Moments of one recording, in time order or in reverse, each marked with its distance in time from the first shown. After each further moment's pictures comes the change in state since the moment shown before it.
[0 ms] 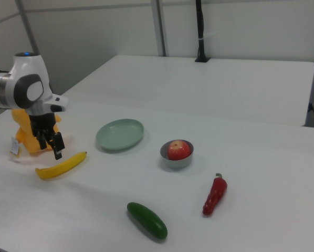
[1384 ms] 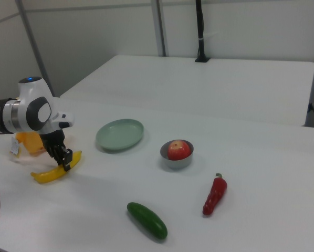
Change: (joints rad) arm 0.003 0.159 0.029 -0.023 -0.145 0.250 0.032
